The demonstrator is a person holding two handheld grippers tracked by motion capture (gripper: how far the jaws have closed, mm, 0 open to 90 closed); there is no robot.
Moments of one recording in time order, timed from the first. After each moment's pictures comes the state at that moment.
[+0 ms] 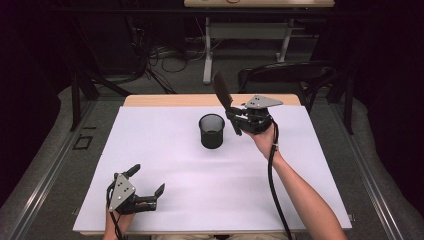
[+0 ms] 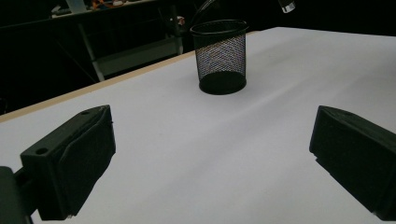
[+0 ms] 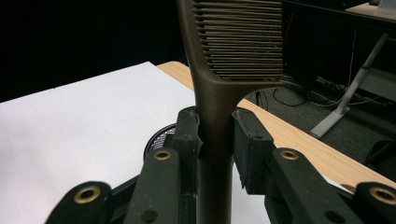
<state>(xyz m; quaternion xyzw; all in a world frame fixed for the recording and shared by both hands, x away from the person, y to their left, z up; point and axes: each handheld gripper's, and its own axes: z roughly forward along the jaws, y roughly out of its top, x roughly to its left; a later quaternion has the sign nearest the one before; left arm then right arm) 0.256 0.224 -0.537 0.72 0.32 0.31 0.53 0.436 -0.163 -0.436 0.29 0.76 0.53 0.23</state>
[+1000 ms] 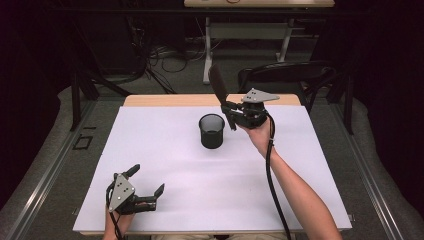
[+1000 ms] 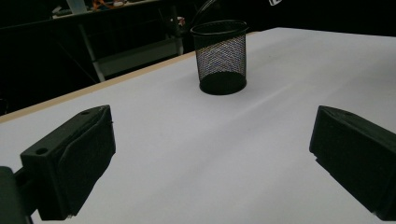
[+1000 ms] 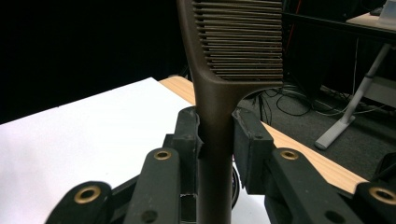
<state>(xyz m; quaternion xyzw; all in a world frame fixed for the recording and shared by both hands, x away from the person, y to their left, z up) 0.255 0.224 -0.537 0.72 0.32 0.32 0.53 0.445 -0.151 -0.426 0.29 0.75 0.55 0.22</state>
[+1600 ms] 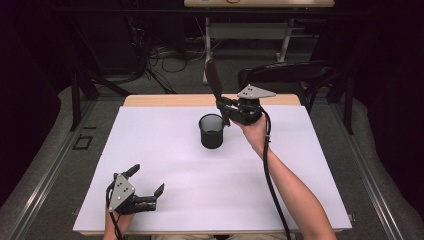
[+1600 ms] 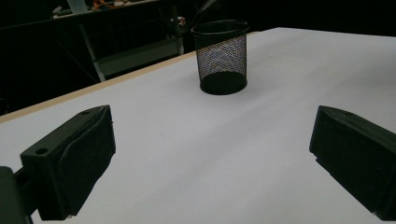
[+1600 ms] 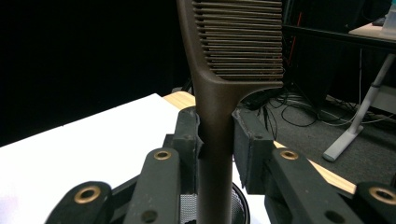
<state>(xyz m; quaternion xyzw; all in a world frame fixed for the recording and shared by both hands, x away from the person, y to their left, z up) 0.255 0.224 -0.537 0.72 0.32 0.32 0.53 0.454 -0.138 -0.422 0.29 0.73 0.58 0.22</state>
